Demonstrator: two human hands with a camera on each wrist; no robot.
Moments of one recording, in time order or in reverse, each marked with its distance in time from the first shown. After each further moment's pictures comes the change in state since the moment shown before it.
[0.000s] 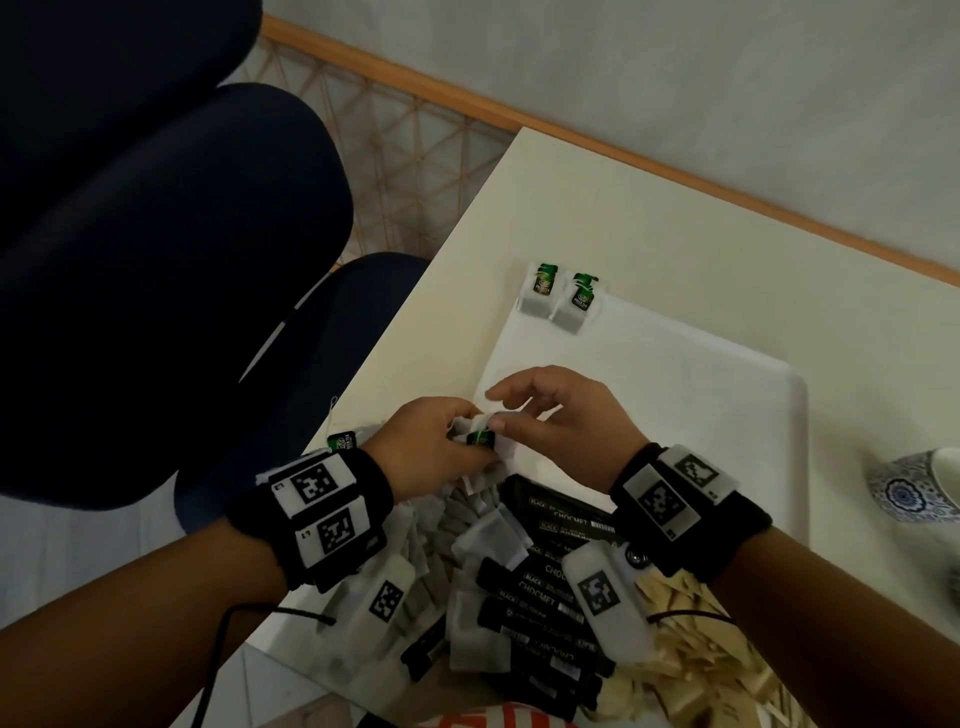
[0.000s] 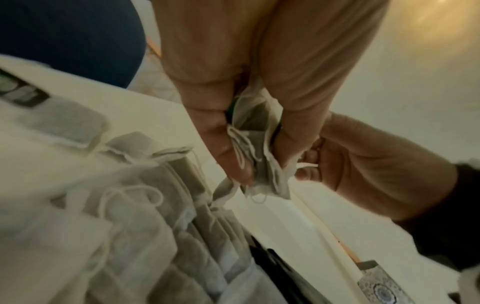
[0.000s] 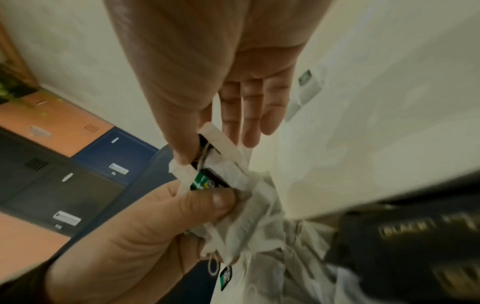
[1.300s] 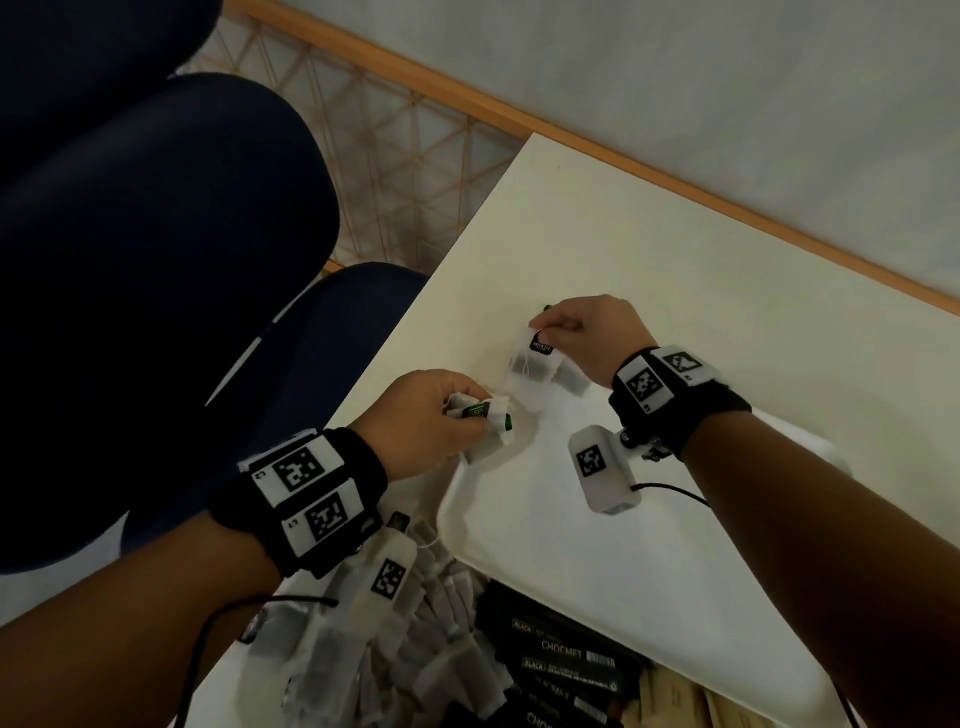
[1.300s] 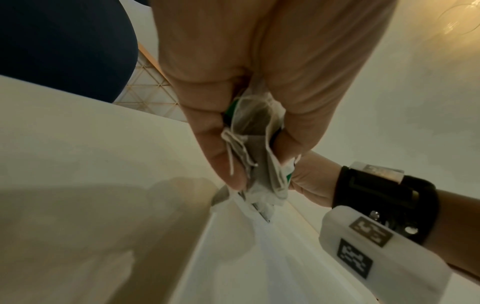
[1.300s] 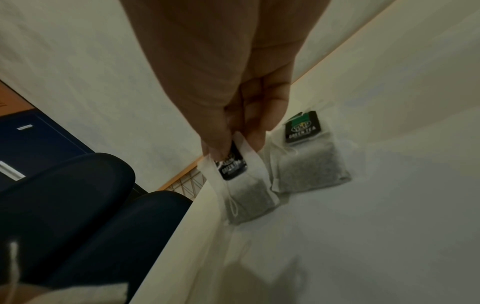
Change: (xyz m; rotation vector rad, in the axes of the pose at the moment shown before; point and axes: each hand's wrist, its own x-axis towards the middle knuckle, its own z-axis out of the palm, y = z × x) left_hand 0.098 0.031 -0.032 -0.010 0.075 0.018; right_hand 0.176 0.065 -0.075 -0.333 0.035 0.150
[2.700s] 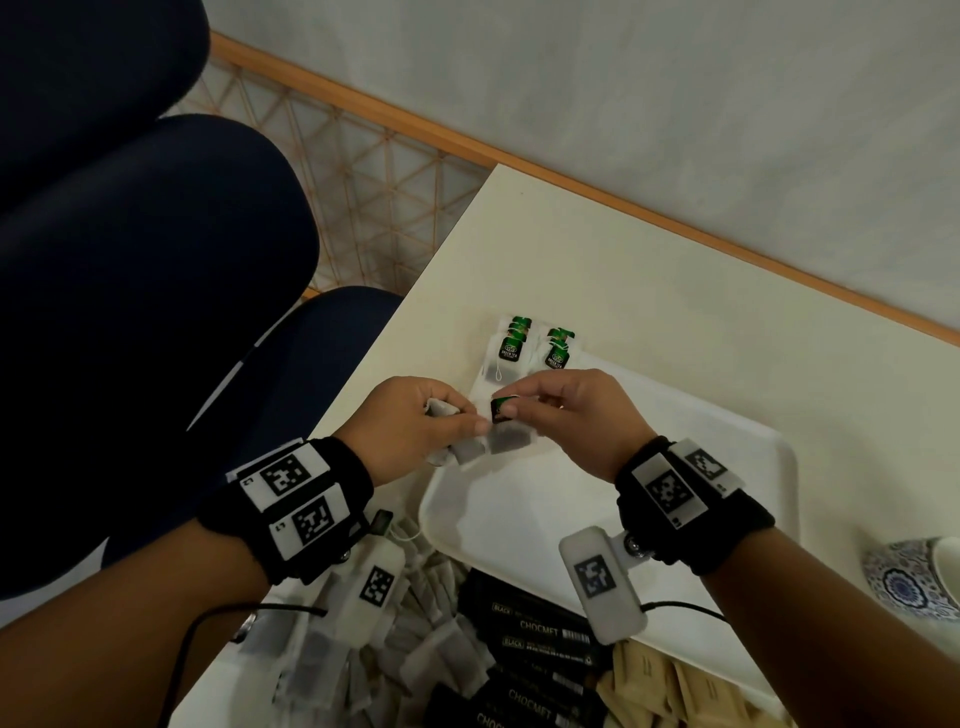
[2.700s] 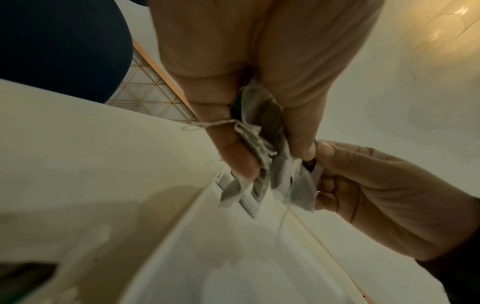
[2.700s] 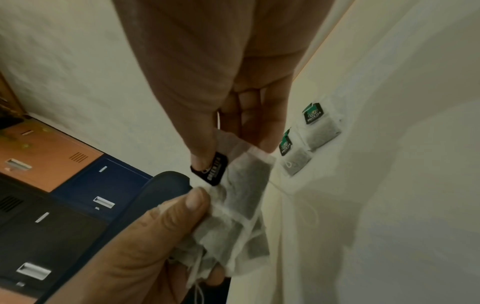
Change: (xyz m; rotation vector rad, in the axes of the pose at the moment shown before) left_hand -0.014 0.009 0.008 -0.157 0.045 -0.006; right_hand -0.105 -0.024 0.002 0.390 -0.028 -0.090
